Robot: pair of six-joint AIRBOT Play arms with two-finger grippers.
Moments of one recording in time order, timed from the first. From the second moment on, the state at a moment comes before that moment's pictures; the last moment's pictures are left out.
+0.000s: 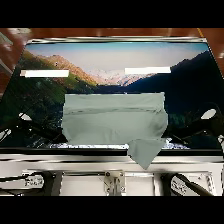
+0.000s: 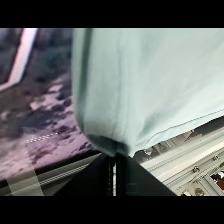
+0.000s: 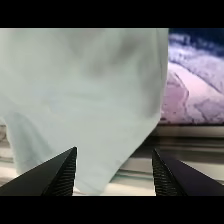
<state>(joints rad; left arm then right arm) 0.29 -1.46 0.65 0.94 -1.29 -1.15 -0.36 -1.23 0.71 -1.19 1.36 1.38</state>
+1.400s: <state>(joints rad) 0.29 -1.43 0.75 0.94 -1.29 -1.15 -0.36 -1.11 0.61 -0.96 1.19 1.36</state>
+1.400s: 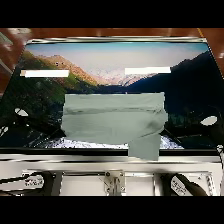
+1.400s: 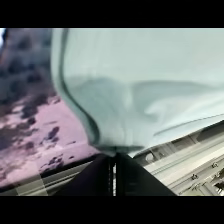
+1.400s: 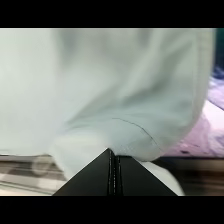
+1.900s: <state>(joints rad) 0.29 -1.41 1.01 0.94 -1.24 -1.22 -0.35 -1.15 0.73 -0.79 1.03 1.35</state>
